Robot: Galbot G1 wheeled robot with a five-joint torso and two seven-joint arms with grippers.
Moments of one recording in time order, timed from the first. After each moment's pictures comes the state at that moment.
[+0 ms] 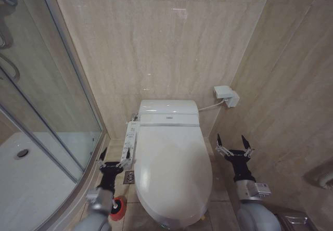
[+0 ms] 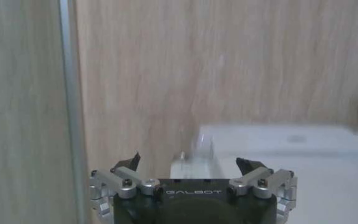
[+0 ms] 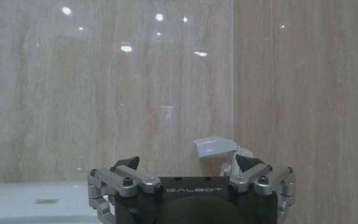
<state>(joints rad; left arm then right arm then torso) 1.44 -1.35 -0.41 -2.10 -0.15 0.07 -0.16 -1.49 1.42 0.66 2.07 0.17 0.19 0.08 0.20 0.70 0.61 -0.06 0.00</state>
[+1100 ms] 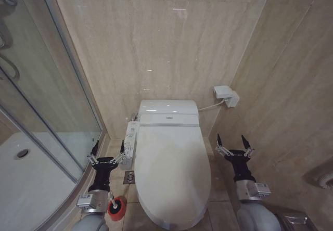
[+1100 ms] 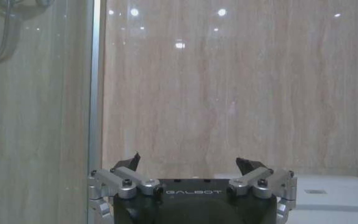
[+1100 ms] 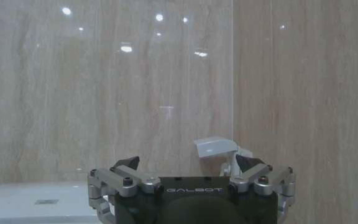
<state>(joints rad) 1.51 -1.34 -0.44 -2.13 -0.12 -0.17 -0.21 -1.49 1.42 0.66 2.07 0.17 0.19 0.08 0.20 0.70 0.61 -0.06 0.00</state>
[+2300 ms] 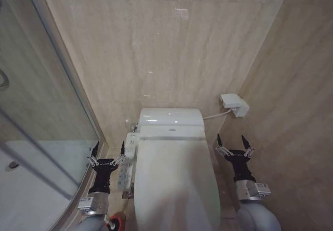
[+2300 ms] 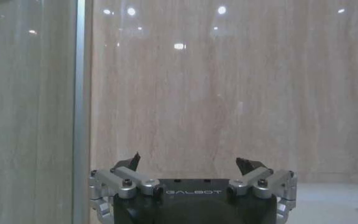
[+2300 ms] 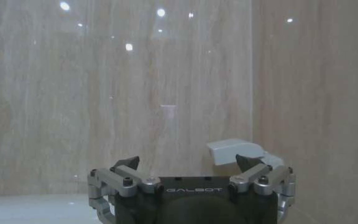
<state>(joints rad) 1.52 -1.34 -0.44 -2.09 -0.10 -0.22 -0.20 -1.49 1.42 0.66 2.07 0.17 0.19 0.08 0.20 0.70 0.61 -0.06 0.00</state>
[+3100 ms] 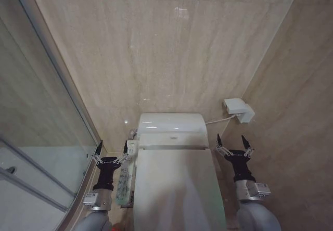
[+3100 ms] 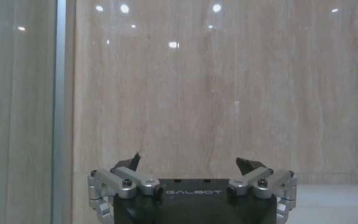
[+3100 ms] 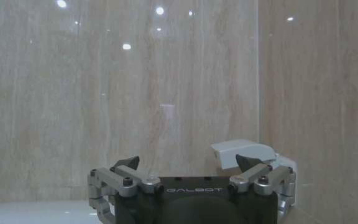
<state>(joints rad) 1.48 -1.35 -0.42 -2.05 -0.09 -0.22 -0.18 -1.49 1.42 0.66 2.07 0.17 0.19 0.08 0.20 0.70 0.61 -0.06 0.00</state>
